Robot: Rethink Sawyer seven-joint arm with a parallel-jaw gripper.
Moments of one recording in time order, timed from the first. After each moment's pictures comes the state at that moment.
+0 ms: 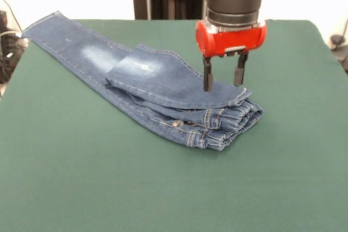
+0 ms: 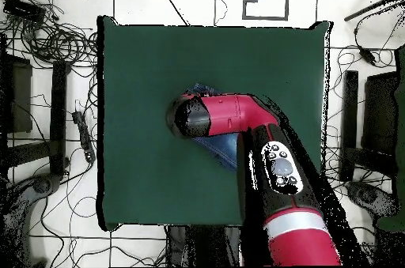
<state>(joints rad) -0.27 -0.59 0.25 1.54 -0.34 0.52 1.57</state>
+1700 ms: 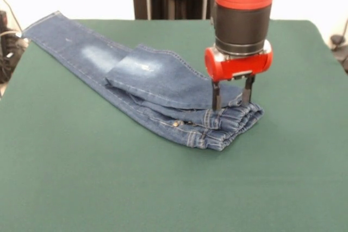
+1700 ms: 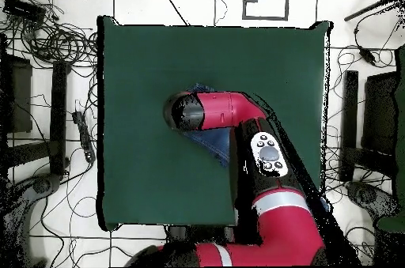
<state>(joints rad) -0.22 -0.48 0.21 1.46 -0.29 0.50 1.57</state>
